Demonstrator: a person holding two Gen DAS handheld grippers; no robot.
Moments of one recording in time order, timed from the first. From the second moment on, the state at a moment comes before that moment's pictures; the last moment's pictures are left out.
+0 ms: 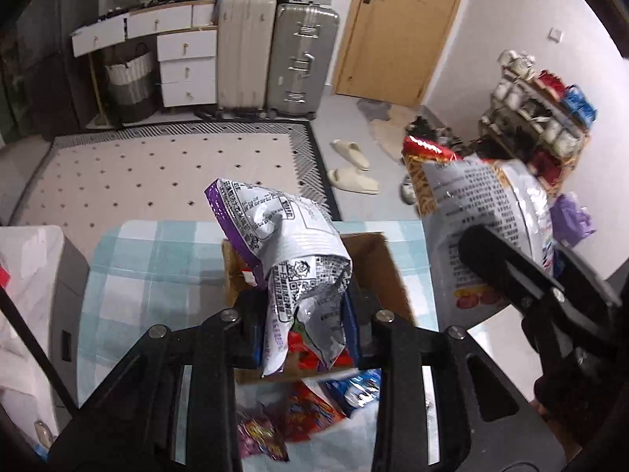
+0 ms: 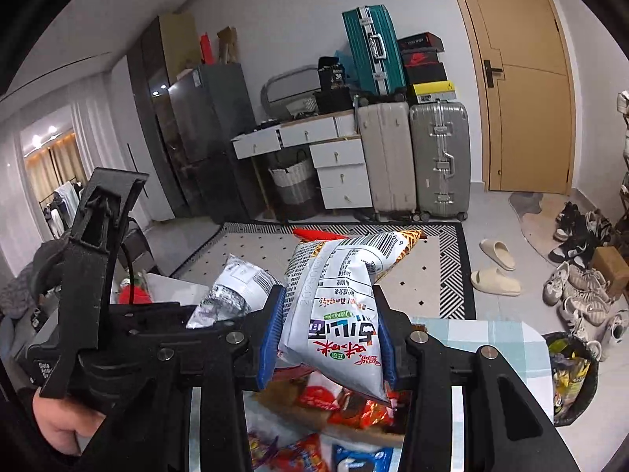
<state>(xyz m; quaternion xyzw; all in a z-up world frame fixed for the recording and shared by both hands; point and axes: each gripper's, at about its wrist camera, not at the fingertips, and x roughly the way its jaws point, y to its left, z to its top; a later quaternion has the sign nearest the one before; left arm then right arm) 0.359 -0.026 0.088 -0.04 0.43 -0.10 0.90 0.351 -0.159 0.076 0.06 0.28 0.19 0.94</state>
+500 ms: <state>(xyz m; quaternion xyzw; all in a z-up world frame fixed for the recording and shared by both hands) 0.424 -0.035 -0.009 -0.05 0.48 -0.10 0.87 0.438 -0.158 -0.007 0.07 0.36 0.18 0.91</state>
